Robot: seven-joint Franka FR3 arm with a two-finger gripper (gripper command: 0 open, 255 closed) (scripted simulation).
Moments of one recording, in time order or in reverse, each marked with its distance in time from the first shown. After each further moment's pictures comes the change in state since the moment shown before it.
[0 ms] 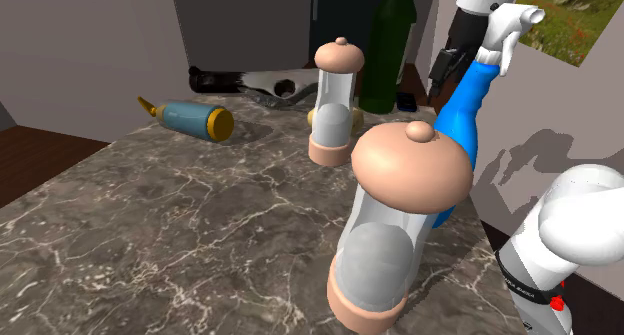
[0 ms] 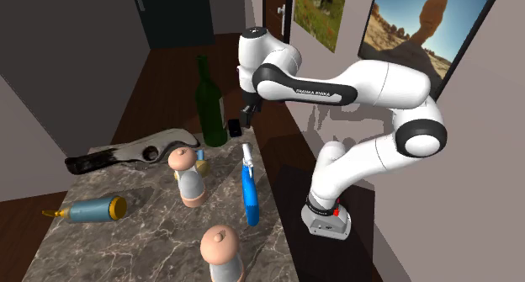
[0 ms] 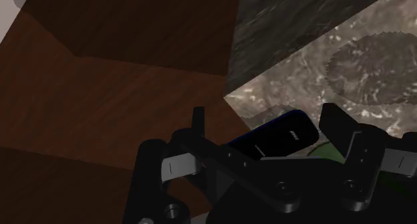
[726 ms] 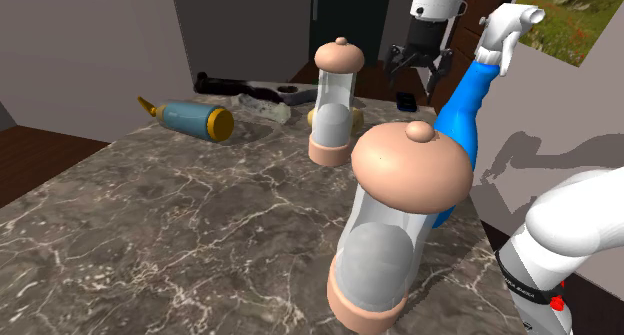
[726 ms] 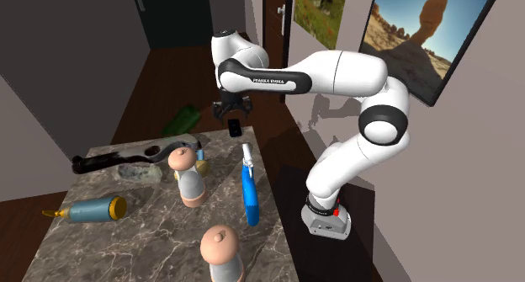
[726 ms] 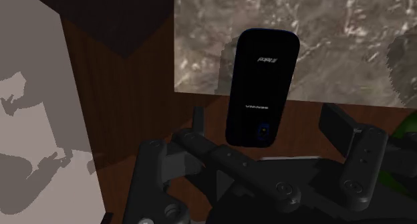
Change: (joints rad) arm -0.230 0.291 0.137 0.159 0.160 0.060 0.708
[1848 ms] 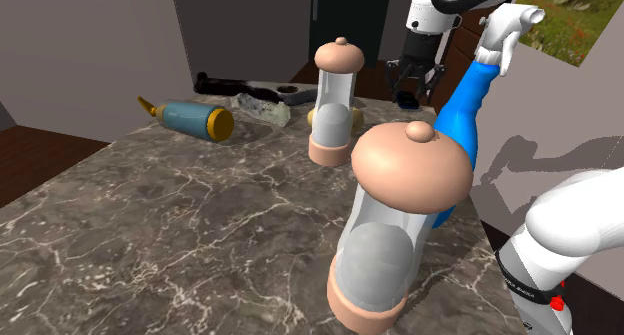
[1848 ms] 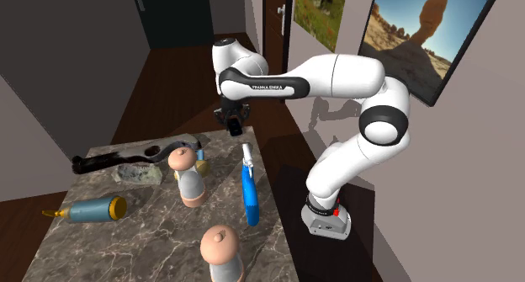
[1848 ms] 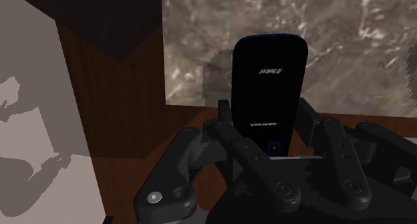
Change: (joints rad) arm -0.001 -0.002 0.006 -0.067 0.006 0.071 0.015
